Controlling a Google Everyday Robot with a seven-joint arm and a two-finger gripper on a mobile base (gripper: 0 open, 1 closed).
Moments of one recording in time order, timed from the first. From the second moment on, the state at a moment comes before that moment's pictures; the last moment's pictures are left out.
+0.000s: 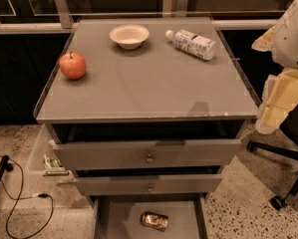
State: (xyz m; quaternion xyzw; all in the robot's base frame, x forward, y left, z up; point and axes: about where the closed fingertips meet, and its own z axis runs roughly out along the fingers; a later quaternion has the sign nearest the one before) arm 0.439 -0.217 0.977 -0.60 0.78 -0.04 0.16
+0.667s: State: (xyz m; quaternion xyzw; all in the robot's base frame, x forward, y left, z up) arm 0.430 -0.219 0.946 -0.61 0.78 -0.04 0.17
